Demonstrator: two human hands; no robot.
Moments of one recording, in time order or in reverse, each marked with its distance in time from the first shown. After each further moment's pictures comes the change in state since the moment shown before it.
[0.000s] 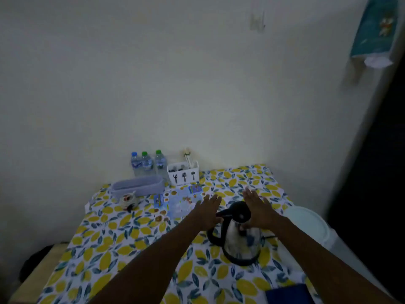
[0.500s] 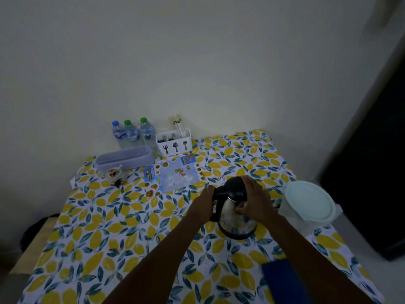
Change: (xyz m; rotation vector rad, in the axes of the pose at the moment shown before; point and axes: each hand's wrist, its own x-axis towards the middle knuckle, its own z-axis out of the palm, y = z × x) left_hand 0.030 0.002 0.068 -0.582 0.164 -0.224; right_hand 0.019 0.006 0.066 0.283 0.202 0.145
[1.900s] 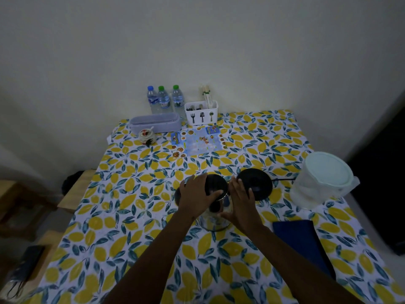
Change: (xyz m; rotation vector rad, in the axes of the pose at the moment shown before) left_hand -0.156 -0.051 -0.011 0.268 0.222 -0.106; right_hand -0.140 -0.083 0.086 -0.193 -0.121 -0.236
